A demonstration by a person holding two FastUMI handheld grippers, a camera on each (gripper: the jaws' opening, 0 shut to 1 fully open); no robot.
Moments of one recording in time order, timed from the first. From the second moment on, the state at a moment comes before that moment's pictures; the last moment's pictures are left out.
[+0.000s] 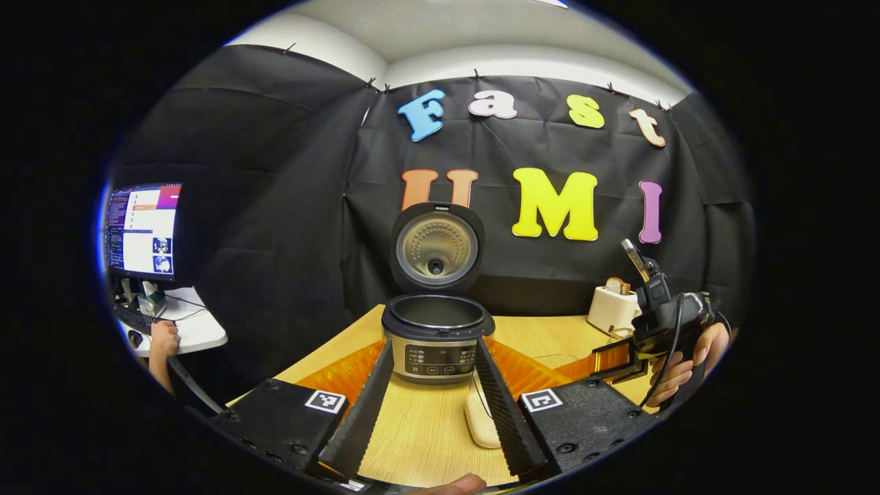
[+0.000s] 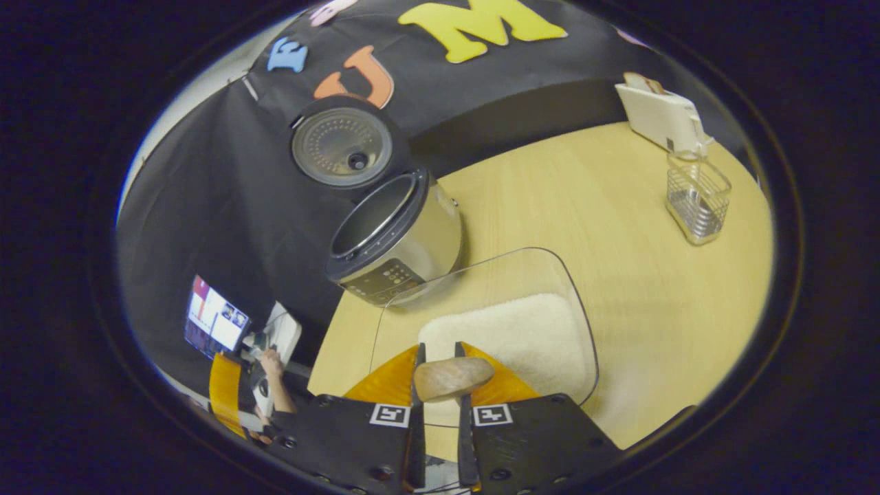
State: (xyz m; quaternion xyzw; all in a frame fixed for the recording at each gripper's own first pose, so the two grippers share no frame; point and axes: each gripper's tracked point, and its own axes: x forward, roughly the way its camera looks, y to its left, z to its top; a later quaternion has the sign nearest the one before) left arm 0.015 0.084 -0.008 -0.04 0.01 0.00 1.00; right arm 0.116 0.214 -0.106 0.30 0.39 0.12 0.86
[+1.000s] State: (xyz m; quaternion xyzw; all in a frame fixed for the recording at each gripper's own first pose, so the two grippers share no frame) left arm 0.022 0.094 -0.020 -0.05 0.02 0.01 1.00; right arm 0.122 0.199 -0.114 0.54 0.42 0.17 0.71
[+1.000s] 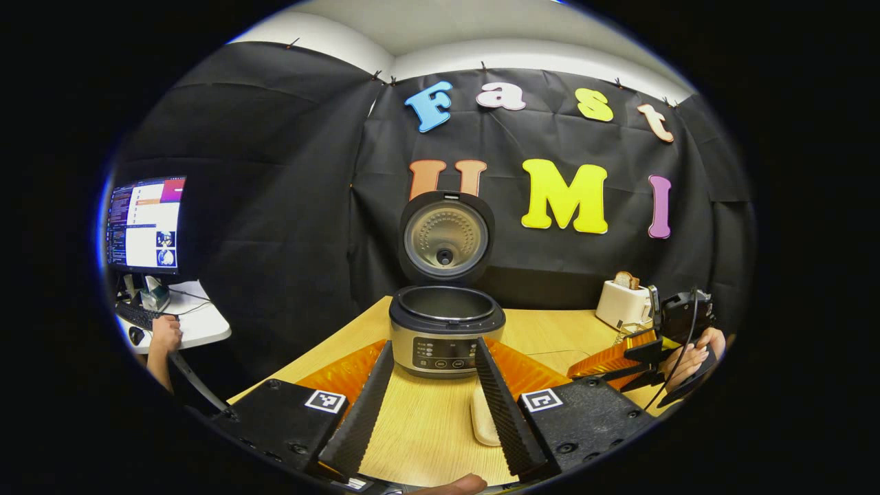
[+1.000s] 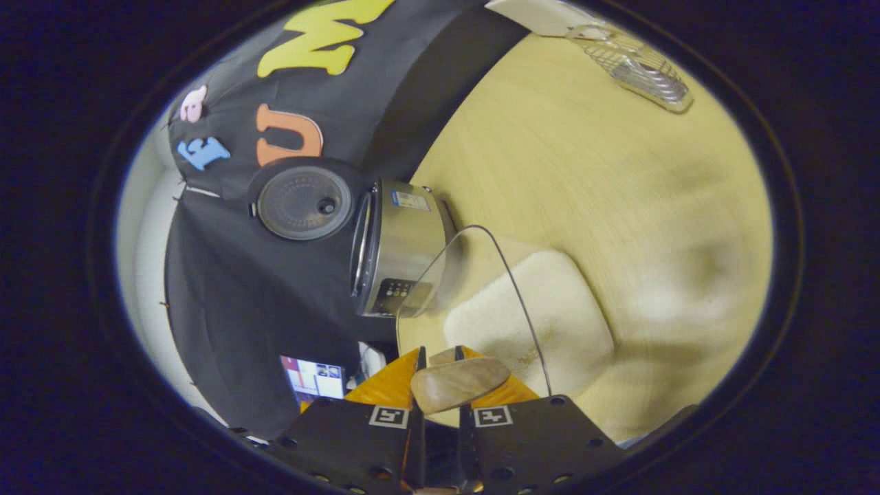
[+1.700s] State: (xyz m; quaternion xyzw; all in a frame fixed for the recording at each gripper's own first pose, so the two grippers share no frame) left arm 0.022 0.111 -0.025 -0.05 0.03 0.03 1.00; right arm 0.136 0.165 -0.062 0.66 0.34 0.15 0.66
